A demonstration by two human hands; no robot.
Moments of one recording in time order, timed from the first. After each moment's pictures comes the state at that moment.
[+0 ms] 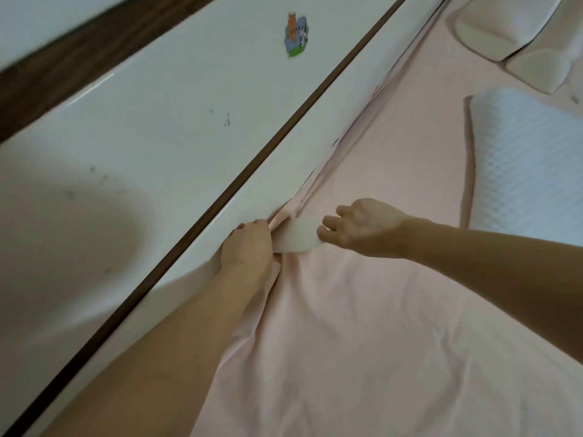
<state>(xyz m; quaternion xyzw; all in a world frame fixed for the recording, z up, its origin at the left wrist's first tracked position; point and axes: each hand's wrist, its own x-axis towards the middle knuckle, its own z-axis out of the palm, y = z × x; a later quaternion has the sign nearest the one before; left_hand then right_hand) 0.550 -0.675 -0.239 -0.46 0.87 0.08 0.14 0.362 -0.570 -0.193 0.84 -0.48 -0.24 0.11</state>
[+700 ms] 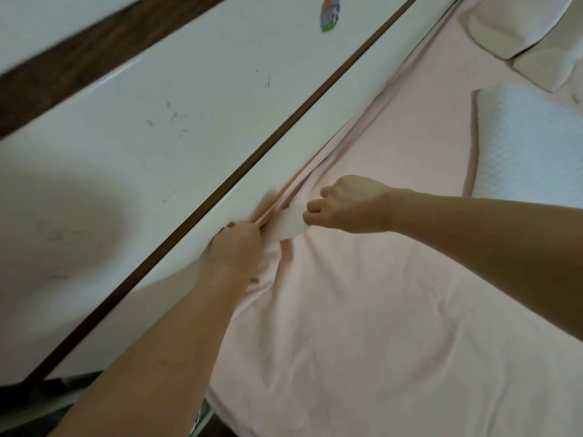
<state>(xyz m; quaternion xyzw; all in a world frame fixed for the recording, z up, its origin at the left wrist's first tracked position) 0.629 -0.644 -0.233 -0.47 0.87 0.08 0.14 0.430 -0.580 -0.160 0.85 -0.46 -0.26 0.07</state>
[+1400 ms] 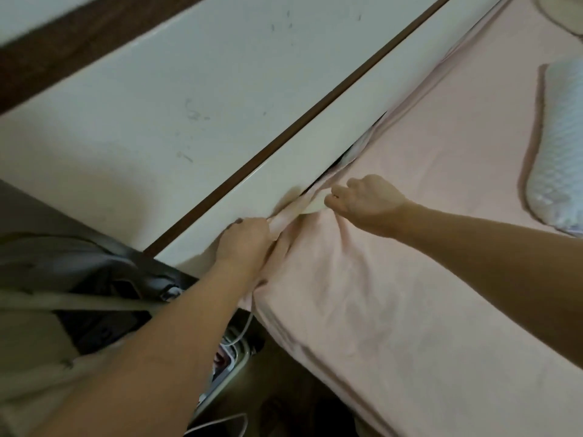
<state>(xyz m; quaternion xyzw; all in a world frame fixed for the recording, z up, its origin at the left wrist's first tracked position) 0.759 -0.601 -0.231 -0.48 0.86 0.09 0.16 0.549 -0.541 -0.197 0.80 -0.54 -0.26 0.08</state>
